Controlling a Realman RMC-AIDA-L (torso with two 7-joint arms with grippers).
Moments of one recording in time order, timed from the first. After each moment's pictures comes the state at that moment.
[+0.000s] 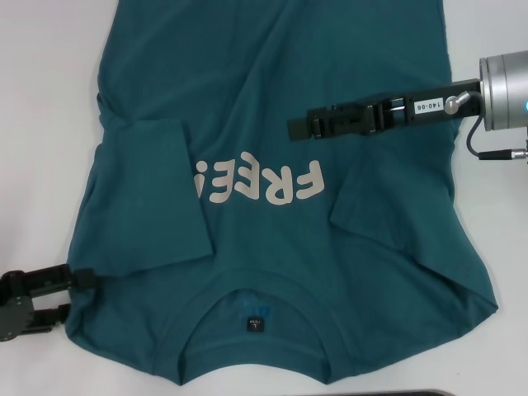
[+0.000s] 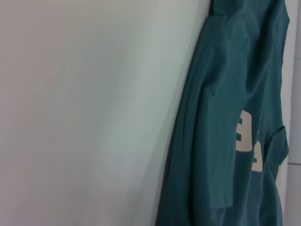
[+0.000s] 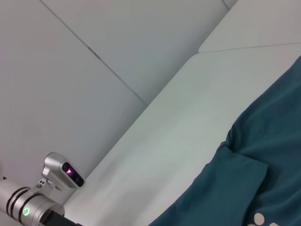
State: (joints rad) left arm -0.28 -2.02 -2.72 -0.67 -0.74 1.75 -2.42; right arm 0.62 2.07 -0.89 -0.74 -1.97 -1.58 2.07
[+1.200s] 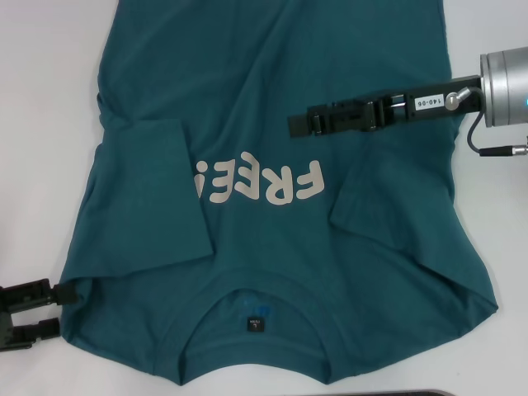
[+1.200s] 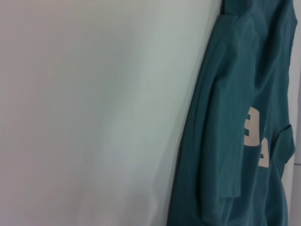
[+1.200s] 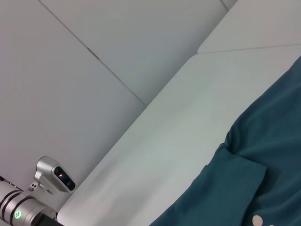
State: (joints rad) left arm -0.24 -2.01 -2.74 -0.70 -0.72 1.80 -2.43; right arm 0.63 2.06 -0.89 -0.74 -1.97 -1.58 2.08
